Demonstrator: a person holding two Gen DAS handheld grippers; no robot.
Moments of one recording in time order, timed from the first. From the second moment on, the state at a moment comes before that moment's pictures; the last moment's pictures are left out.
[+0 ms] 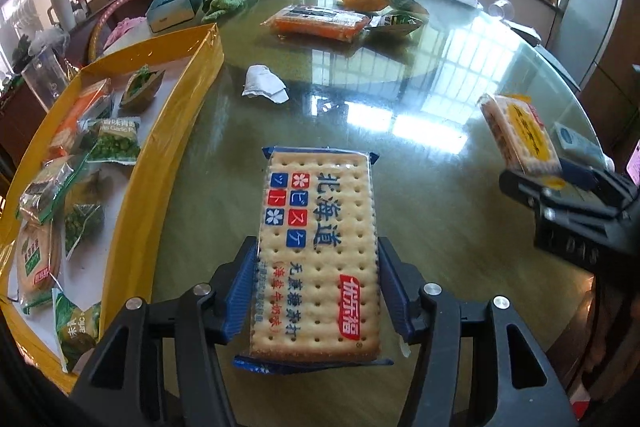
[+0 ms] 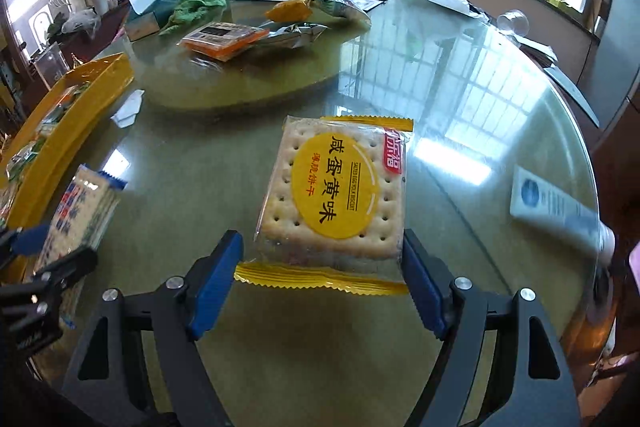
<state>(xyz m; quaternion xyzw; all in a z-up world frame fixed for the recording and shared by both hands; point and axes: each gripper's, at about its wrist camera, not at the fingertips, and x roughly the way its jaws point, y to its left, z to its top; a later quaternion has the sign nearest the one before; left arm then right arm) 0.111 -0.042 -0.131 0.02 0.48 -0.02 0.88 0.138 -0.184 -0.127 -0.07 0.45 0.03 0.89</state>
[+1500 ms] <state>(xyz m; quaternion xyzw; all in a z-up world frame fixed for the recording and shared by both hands) 0.064 0.025 -0.055 -0.14 0.40 -0.07 0.90 0.121 -0.157 -0.104 0.01 0.41 0.09 0.91</state>
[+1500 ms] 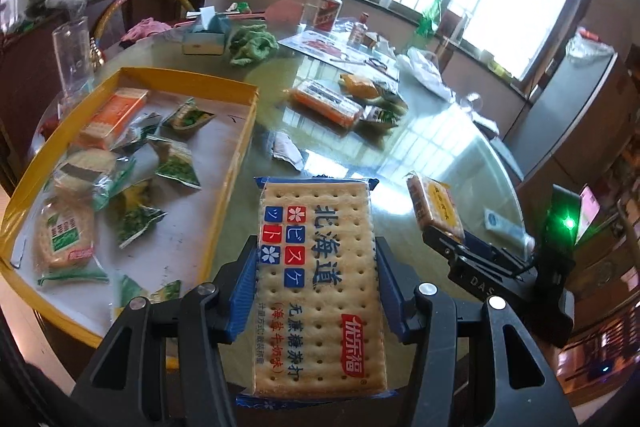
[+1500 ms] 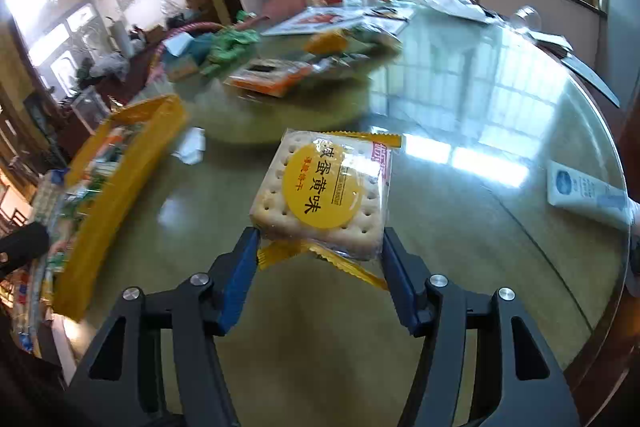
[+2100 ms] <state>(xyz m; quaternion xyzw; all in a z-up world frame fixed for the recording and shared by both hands) 0.050 0.147 -0.037 -0.20 0.36 0.06 0.91 0.113 0.003 -0.059 0.00 0.36 0.30 0.88</state>
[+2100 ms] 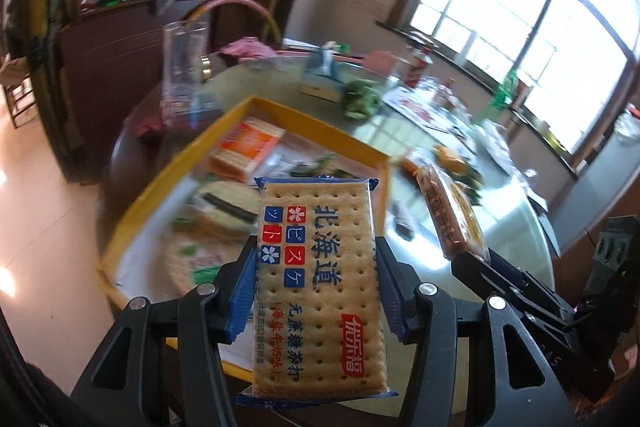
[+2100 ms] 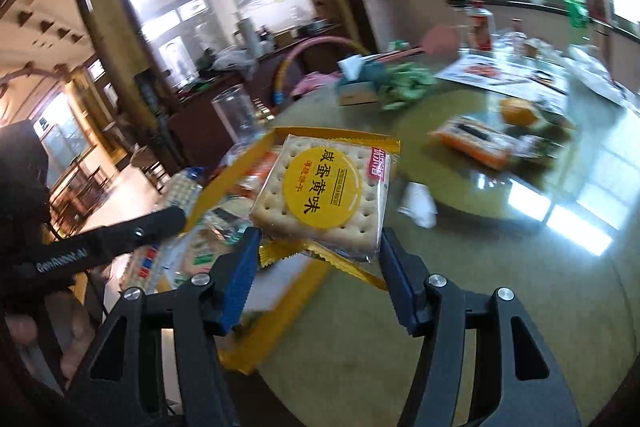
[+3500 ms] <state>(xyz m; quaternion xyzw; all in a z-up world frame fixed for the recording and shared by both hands) 0.053 0.173 -0.047 -0.13 0.35 0.22 0.90 0.130 0.031 -0.058 -0.01 0.34 0.30 0.89</state>
